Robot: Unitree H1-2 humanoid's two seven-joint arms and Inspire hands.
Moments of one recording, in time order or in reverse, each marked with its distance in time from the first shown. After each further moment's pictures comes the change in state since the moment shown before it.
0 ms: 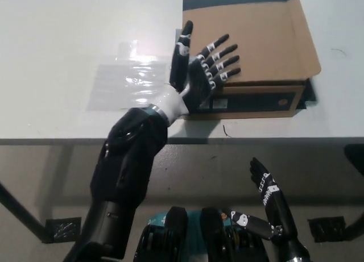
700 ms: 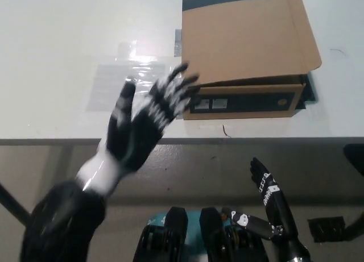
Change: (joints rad) left_arm 0.500 0.196 -0.117 -0.792 0.081 -0.018 -0.021; right_arm 0.003 0.000 -0.003 -0.006 0.004 0.000 0.001
